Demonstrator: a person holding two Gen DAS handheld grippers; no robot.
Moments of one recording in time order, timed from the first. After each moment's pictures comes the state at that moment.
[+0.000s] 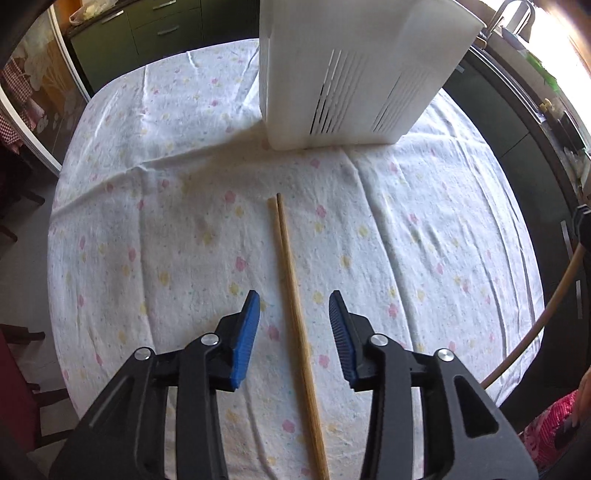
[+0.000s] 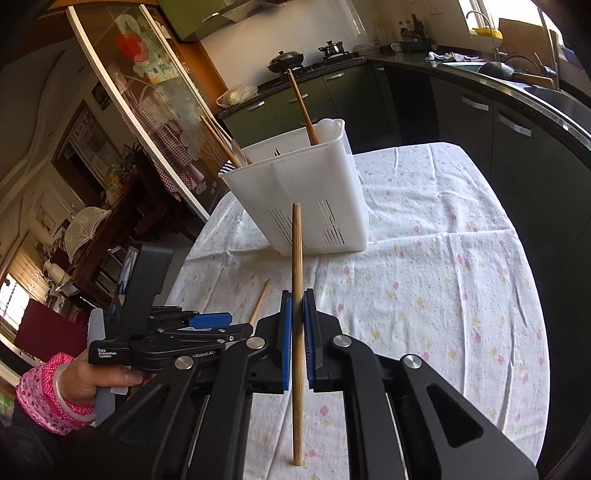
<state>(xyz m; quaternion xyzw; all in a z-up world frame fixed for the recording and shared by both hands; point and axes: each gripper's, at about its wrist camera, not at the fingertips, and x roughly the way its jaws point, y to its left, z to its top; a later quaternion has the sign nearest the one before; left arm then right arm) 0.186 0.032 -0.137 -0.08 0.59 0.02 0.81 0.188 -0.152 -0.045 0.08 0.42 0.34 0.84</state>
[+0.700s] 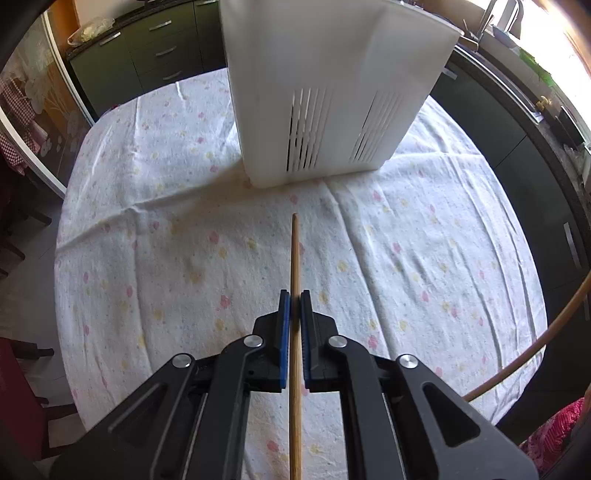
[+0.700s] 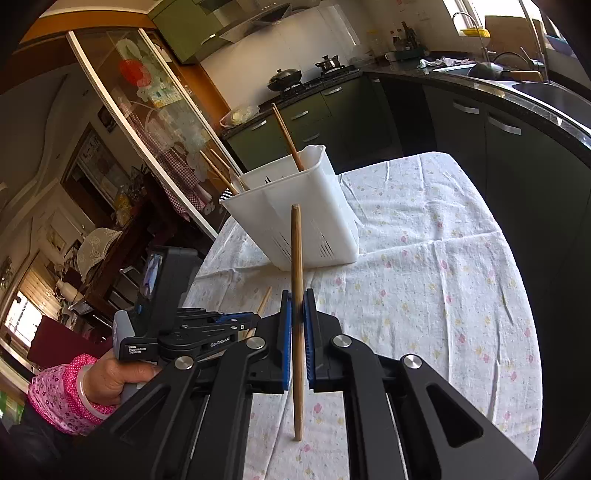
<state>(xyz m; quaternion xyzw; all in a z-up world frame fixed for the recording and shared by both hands) 0.198 0.012 -0.113 -0.05 0.55 0.02 0.83 0.181 -0.190 -0.032 0.12 0.40 0.35 0.84</state>
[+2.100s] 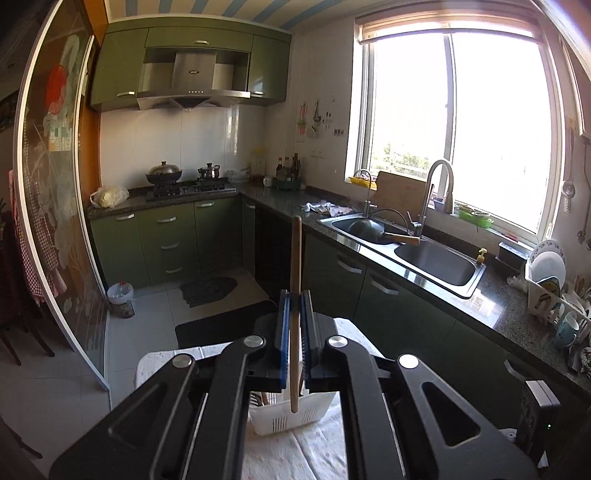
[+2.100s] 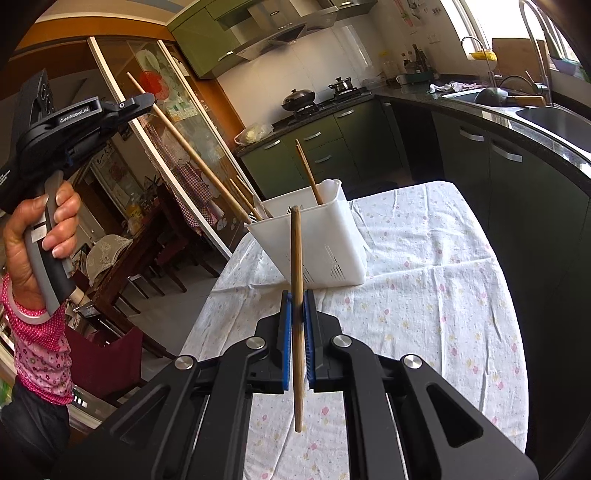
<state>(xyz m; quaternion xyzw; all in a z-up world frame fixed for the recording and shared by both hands) 0.183 -0.002 0.167 -0.03 0.20 0.01 0.98 0.165 -0.208 0.002 0.12 0.35 0.36 0.85</state>
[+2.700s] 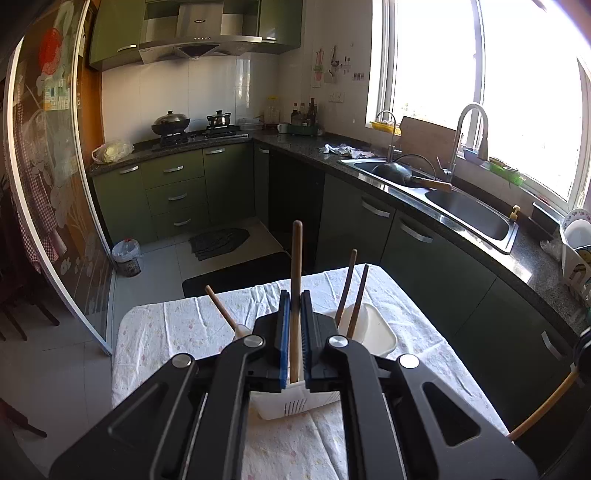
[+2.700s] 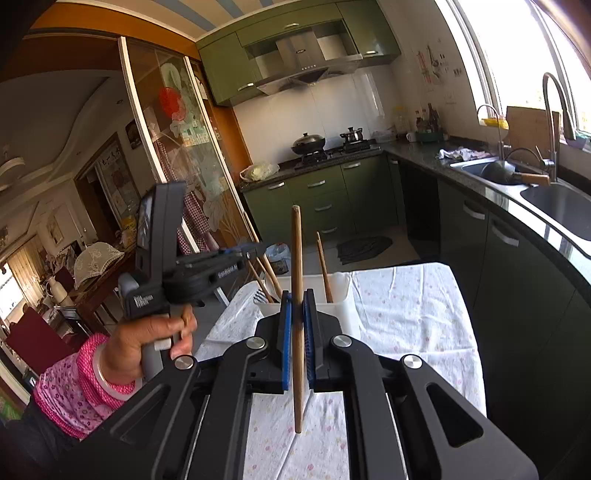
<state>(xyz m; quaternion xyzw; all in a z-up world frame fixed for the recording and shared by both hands) 0.254 0.014 0.046 -0.03 0.30 0.03 0.95 0.175 -0.186 0.094 0.07 0.25 0.36 0.90</state>
